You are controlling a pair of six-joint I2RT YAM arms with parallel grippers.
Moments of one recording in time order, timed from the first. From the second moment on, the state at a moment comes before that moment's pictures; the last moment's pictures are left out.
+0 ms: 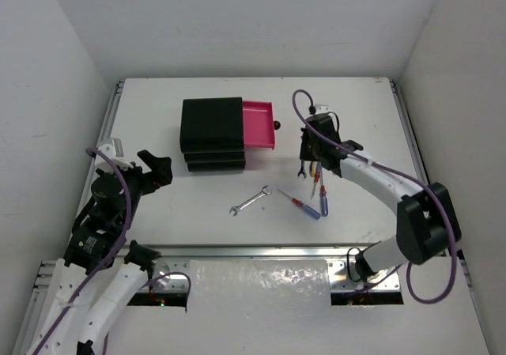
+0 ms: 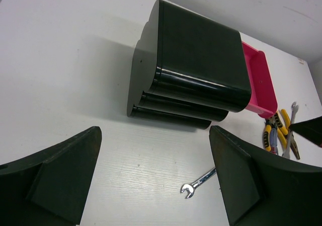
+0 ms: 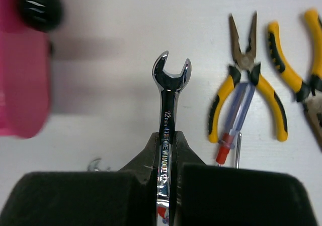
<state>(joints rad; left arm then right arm) -0.30 0.43 0.77 -0.62 -0.31 -0.50 0.45 1.50 0.94 -0.24 0.21 0.42</state>
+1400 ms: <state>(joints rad) -0.30 0.43 0.77 -0.62 -0.31 -0.50 0.46 1.96 1.61 -0.25 -0.30 -0.04</state>
